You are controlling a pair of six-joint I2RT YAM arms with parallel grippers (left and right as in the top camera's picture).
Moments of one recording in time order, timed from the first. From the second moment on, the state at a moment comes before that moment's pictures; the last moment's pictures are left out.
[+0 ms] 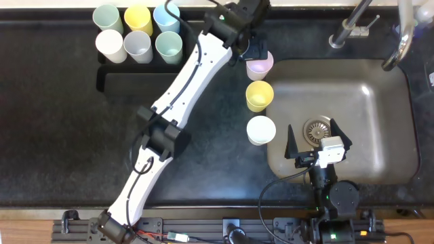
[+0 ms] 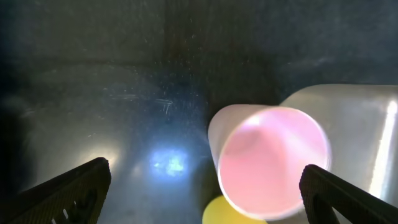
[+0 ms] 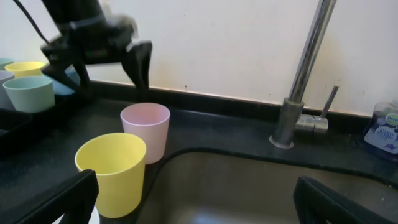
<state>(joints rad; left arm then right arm) -0.62 2.60 2.81 -1.40 -0.04 -0.67 0.07 0.01 0.02 -0.01 -0.07 -0.06</state>
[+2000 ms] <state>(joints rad) -0.56 1.94 2.31 -1.27 -0.22 -0.58 0.07 0.01 0.02 -0.02 -0.07 -0.06</state>
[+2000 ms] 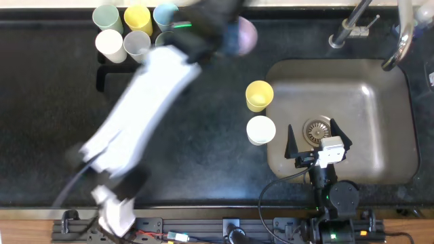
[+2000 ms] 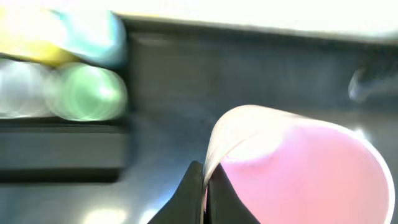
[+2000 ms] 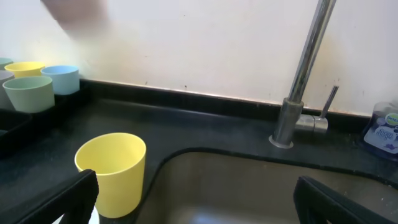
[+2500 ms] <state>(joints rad) 0.07 1.51 1.65 -1.13 -0.11 -0.41 0.07 0.01 0.02 -0.02 -0.07 -0.06</state>
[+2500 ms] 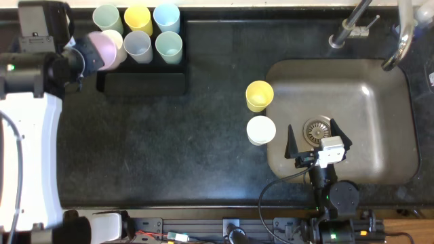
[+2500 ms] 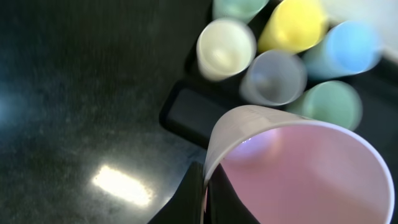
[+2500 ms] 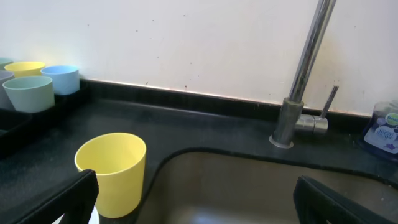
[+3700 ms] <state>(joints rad) 0.21 1.84 1.56 -0.92 -0.01 -0.34 0.07 0.01 0.02 -0.01 -0.07 -0.06</state>
